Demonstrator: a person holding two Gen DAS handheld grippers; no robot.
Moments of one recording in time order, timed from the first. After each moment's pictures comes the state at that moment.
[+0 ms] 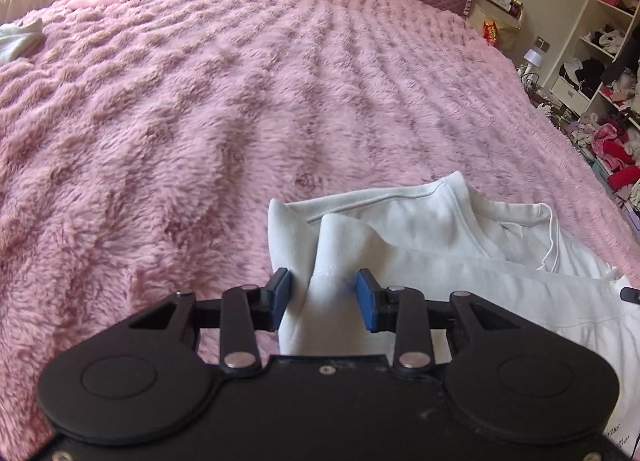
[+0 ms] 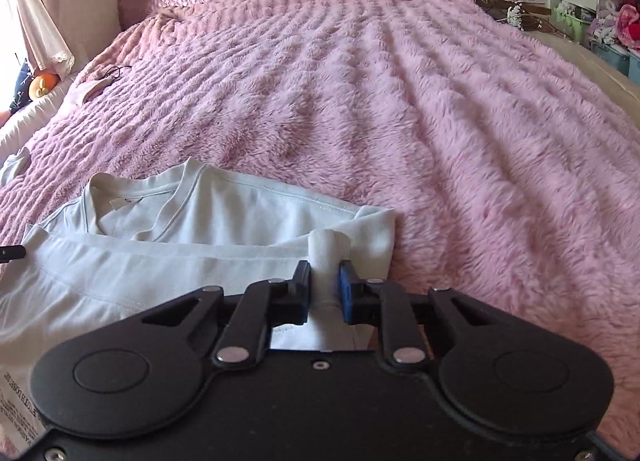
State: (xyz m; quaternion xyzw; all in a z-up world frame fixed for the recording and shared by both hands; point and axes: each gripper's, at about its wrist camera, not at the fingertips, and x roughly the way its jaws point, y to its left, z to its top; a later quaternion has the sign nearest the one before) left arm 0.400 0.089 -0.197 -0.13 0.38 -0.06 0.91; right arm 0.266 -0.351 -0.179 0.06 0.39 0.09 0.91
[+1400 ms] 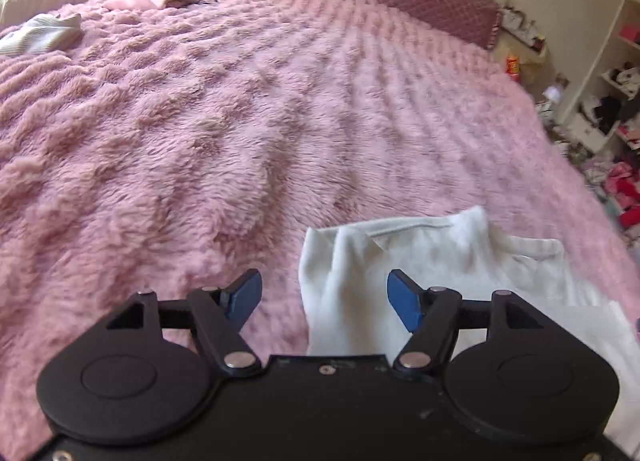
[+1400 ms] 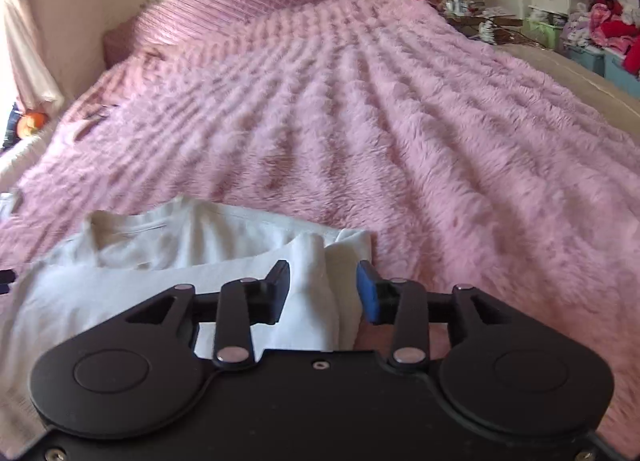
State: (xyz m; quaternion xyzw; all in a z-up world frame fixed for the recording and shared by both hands) left arm 0.361 0.113 -0.181 -0.17 0.36 -0.03 0.92; right arm 0.235 -0.365 -0.165 0.10 0.35 0.07 0.93
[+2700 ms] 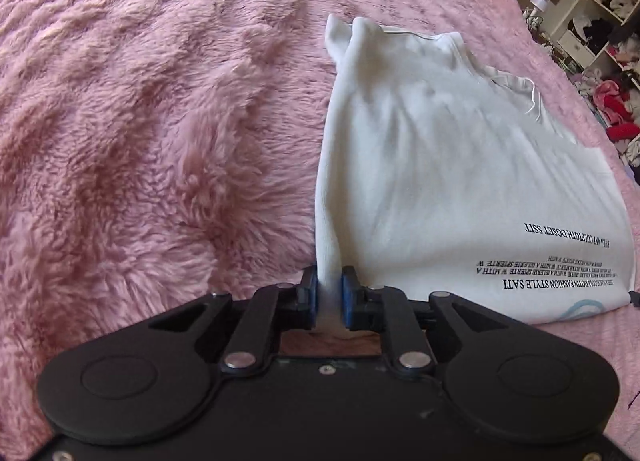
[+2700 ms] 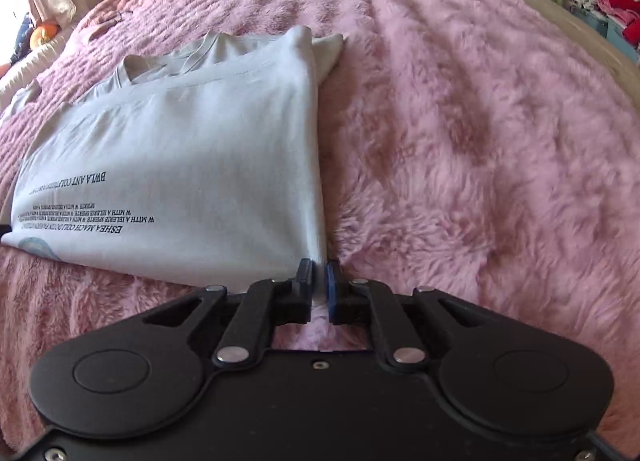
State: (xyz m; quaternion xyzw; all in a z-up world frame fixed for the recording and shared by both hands) left arm 0.232 0.121 -0.233 -0.15 0.48 -0.06 0.86; right arm 0.089 -0.376 -0.207 0.05 0.45 0.07 0.89
